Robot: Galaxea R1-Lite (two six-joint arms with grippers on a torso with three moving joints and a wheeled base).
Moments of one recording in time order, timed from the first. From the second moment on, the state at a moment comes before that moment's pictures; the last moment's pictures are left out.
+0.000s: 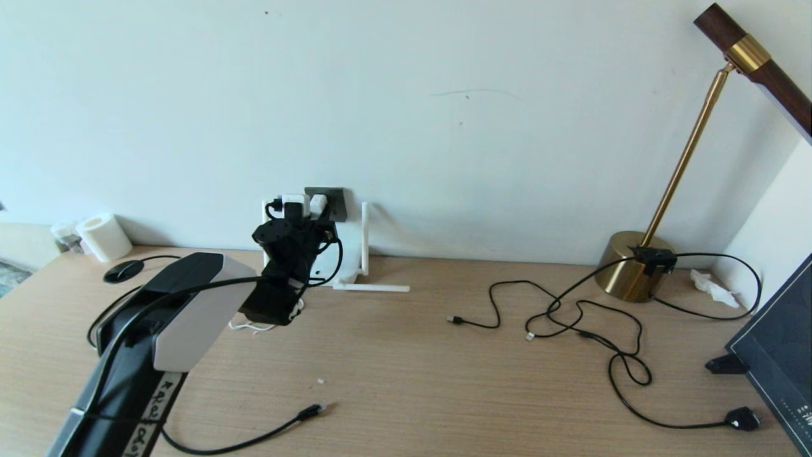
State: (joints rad) left arm -0.18 2.69 -1.75 -1.24 0.13 0.10; right arm 0.00 0.00 0.00 -0.01 -0.02 0.05
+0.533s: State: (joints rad) left arm -0.18 2.70 -1.75 -1.22 0.13 0.10; right arm 0.00 0.00 0.00 -0.01 -0.02 0.05
